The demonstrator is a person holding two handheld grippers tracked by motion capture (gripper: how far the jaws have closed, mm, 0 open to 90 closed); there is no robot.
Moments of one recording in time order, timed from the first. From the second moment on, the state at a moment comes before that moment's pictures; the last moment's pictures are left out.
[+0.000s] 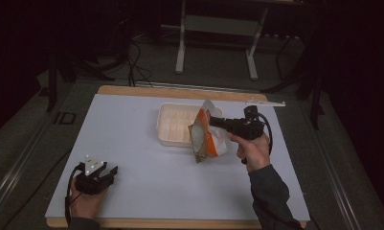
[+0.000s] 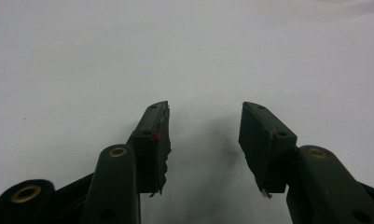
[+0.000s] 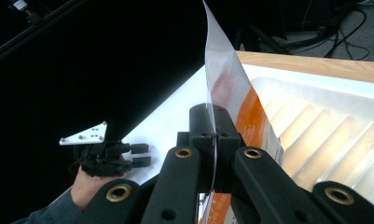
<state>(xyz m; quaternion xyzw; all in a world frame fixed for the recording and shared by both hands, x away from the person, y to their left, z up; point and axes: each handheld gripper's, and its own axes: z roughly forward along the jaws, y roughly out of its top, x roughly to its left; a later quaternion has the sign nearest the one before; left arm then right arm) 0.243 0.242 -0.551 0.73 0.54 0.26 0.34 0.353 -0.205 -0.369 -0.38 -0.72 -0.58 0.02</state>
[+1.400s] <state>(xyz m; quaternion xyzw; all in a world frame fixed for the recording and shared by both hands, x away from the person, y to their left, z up) 0.243 0.242 -0.551 0.73 0.54 0.26 0.34 0.402 -0.216 -0.361 -0.45 -0.69 -0.57 -0.05</state>
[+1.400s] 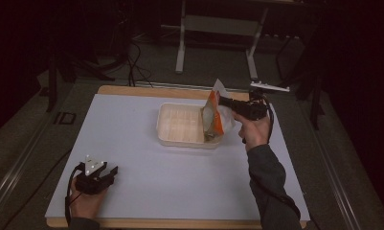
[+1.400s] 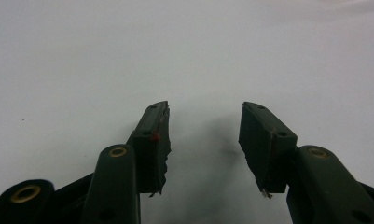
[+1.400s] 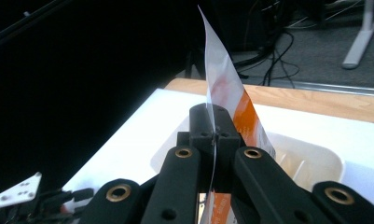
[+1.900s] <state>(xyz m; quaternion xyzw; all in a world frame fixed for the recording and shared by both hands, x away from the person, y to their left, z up) 0.243 0.241 -0.551 0.73 0.54 0.26 0.34 0.411 -0.216 -0.366 -0.48 -0.68 -0.56 -0.08</state>
